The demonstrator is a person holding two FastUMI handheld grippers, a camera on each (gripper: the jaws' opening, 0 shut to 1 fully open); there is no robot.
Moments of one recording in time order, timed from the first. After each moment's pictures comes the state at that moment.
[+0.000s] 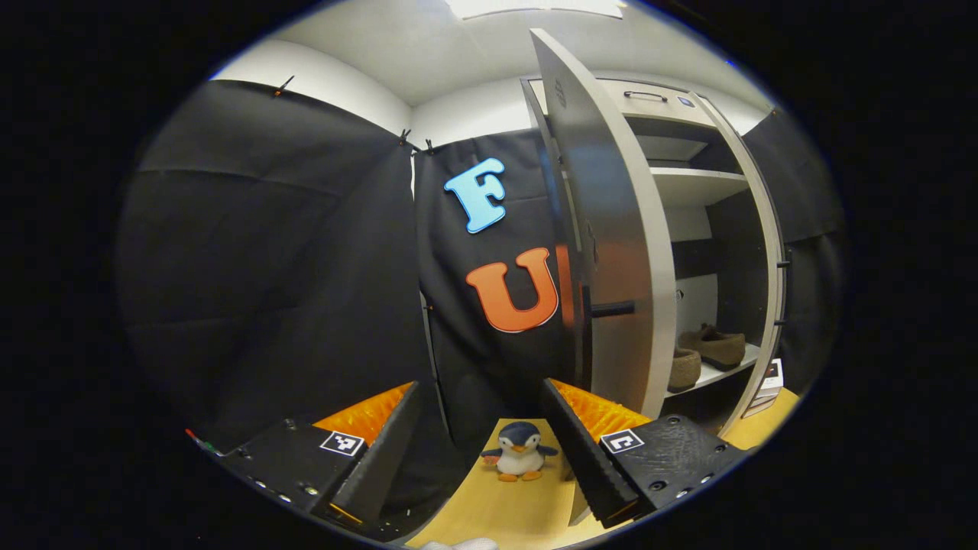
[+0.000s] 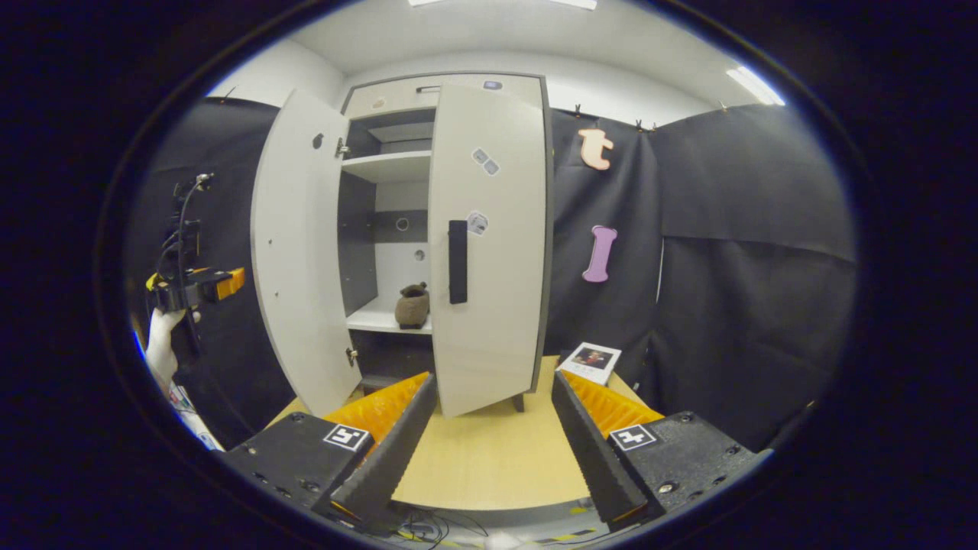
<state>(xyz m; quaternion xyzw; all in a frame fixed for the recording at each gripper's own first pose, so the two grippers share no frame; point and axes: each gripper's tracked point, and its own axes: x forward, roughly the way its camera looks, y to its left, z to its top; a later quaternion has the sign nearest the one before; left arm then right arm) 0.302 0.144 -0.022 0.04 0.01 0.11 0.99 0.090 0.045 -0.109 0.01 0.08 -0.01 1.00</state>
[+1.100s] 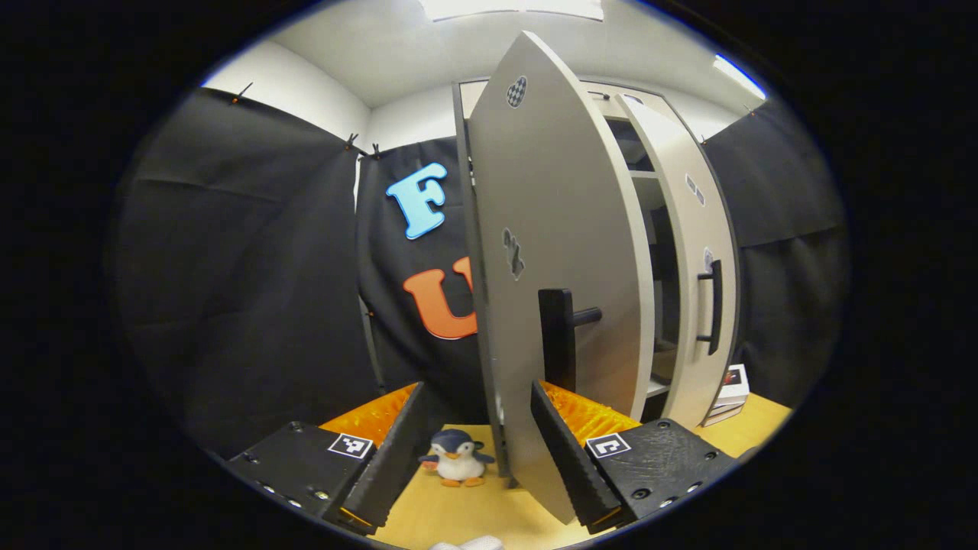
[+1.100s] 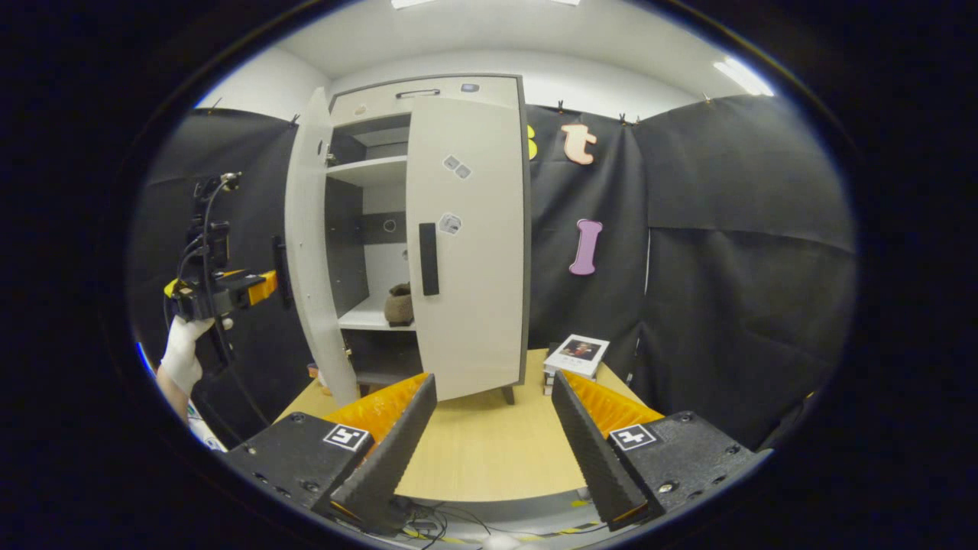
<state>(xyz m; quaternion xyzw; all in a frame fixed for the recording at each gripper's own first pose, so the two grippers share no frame) 0.325 0.013 -0.024 0.03 0.01 0.00 1.00 0.074 0.029 -0.101 0.02 0.09 -0.01 1.00</state>
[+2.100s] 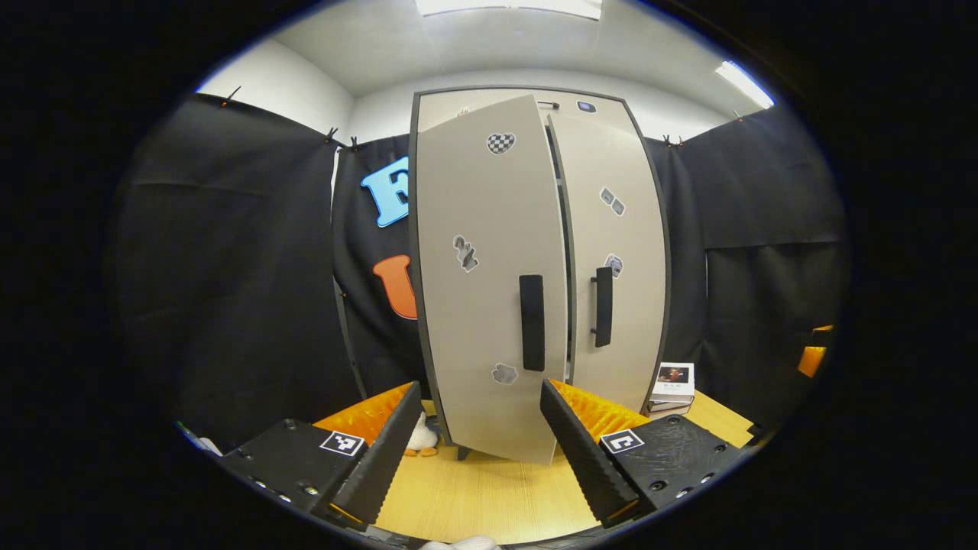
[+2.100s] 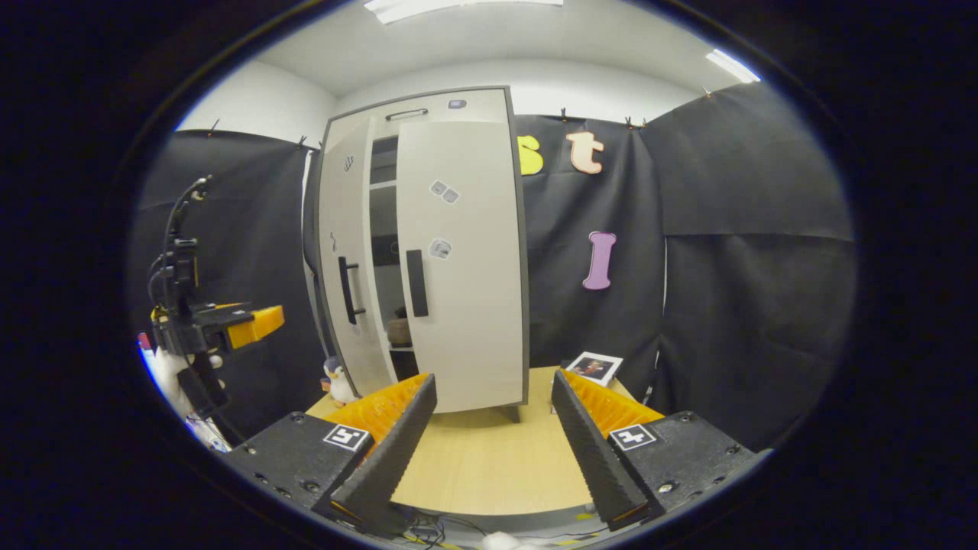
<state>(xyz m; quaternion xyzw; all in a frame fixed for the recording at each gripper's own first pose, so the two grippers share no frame) 0.206 -0.056 -0.008 0.02 0.04 -0.01 1.00 0.091 -0.019 -0.068 0.04 0.06 0.04 1.00</state>
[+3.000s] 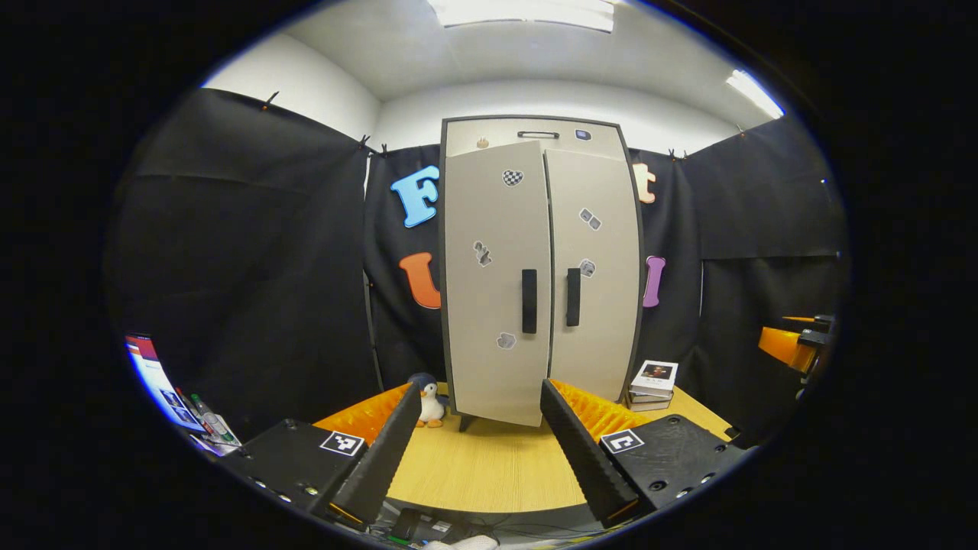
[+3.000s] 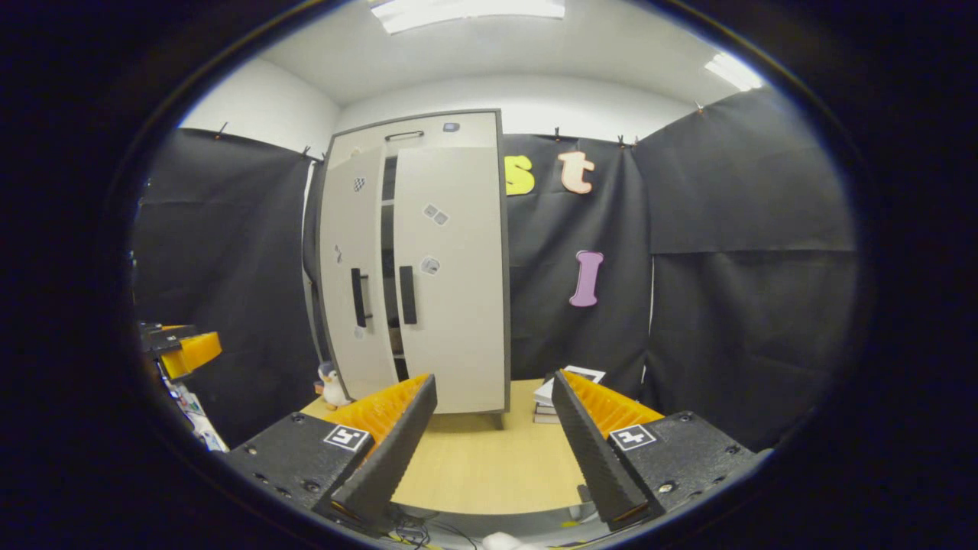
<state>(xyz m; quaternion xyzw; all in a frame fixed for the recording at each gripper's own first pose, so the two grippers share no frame) 0.073 -0.073 -0.008 0.00 0.04 0.02 1.00 0.049 -0.049 -0.053 0.02 0.03 0.03 1.00</state>
